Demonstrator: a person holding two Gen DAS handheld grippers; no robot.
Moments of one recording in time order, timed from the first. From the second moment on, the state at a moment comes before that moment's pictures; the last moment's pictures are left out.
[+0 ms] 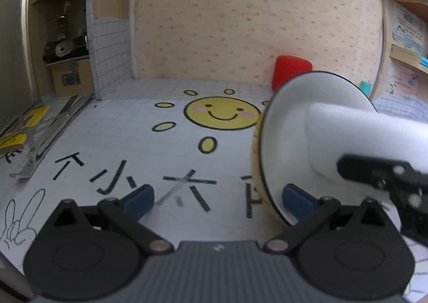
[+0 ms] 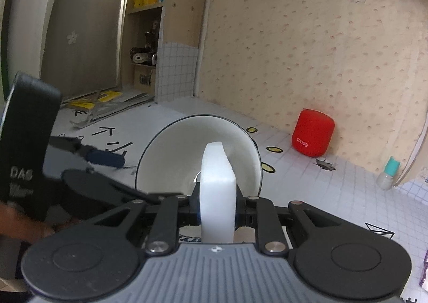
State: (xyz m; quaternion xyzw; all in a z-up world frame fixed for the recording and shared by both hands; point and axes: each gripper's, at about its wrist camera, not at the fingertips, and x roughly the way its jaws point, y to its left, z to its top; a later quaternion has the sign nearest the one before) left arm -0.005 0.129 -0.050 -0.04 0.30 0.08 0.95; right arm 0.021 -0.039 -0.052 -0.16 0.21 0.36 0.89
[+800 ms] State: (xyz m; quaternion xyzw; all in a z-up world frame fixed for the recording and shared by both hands) left arm -0.013 0.131 -0.058 -0.03 0.30 0.08 0.95; right arm 0.018 -0.034 -0.045 -0.16 0.19 0.37 0.90
